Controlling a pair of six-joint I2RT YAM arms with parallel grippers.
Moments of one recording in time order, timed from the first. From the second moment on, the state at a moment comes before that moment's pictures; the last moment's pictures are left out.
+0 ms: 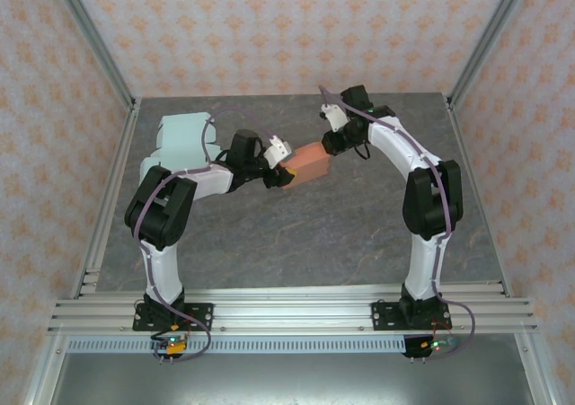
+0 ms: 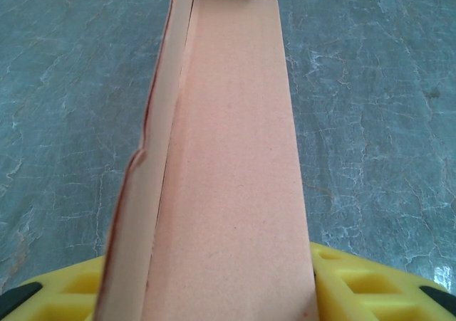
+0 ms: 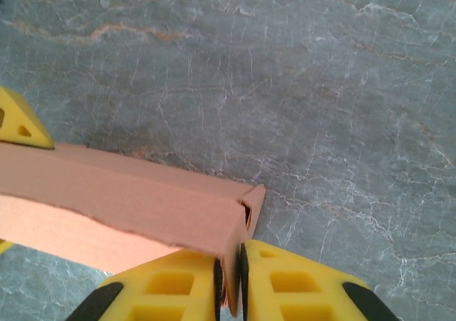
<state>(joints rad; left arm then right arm) -0.36 1.94 1.12 0.17 0.60 0.40 0.31 1.99 1.71 -0.78 -0.29 -0.21</state>
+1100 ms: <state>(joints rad) -0.36 1.95 1.17 0.09 0.60 0.45 0.33 1.89 1.53 -0.58 -0.24 -0.09</state>
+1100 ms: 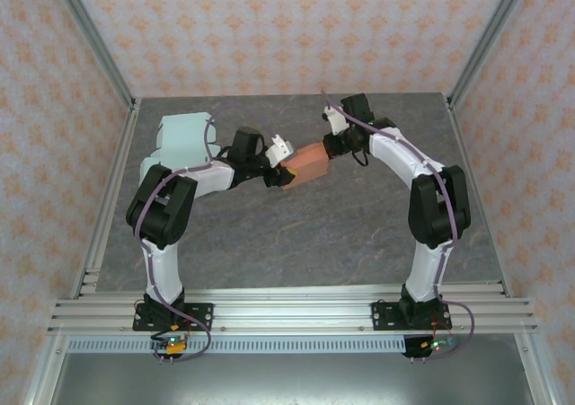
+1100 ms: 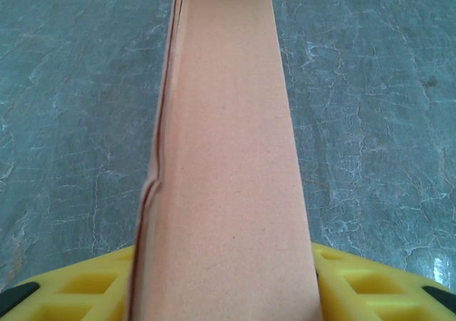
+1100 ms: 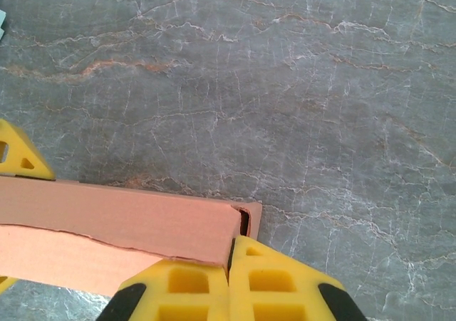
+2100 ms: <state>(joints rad) -0.33 1.82 1.07 0.11 0.49 0.37 0.43 1.79 1.32 -0.36 0.05 0.21</state>
